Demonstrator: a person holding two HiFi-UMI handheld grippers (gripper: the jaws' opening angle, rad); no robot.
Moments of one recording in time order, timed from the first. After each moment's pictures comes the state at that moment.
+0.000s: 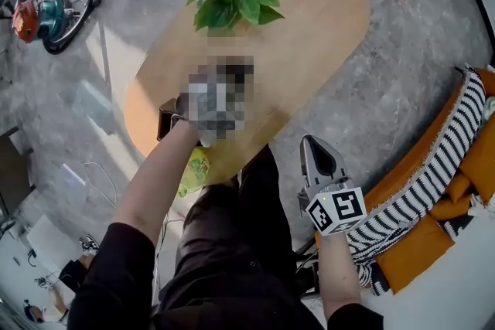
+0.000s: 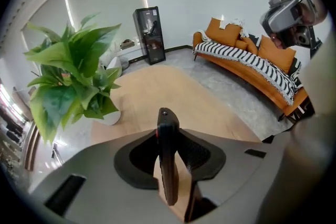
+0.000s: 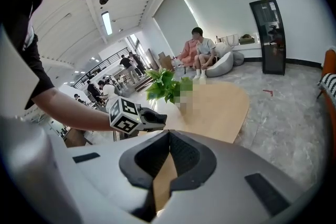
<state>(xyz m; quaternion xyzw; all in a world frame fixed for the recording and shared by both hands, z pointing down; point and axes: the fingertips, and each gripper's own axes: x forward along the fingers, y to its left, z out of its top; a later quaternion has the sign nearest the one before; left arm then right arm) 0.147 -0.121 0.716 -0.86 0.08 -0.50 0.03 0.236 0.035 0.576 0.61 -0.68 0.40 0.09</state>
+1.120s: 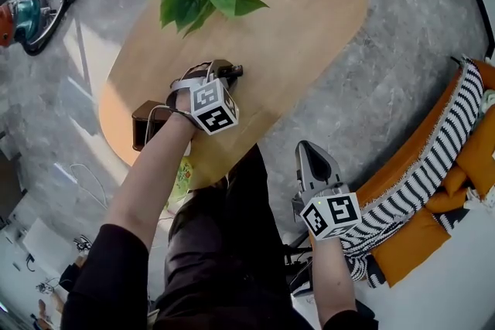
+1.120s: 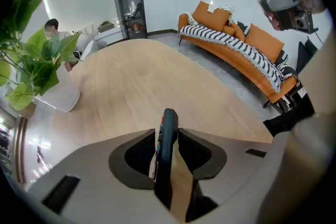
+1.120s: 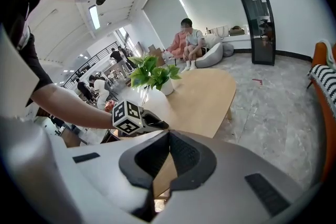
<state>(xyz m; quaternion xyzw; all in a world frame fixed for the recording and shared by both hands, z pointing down) 0.151 -0.080 0.819 -0.82 -0.02 -0.57 0.01 0.255 0.061 0.637 0.62 -0.64 0.44 0.11</state>
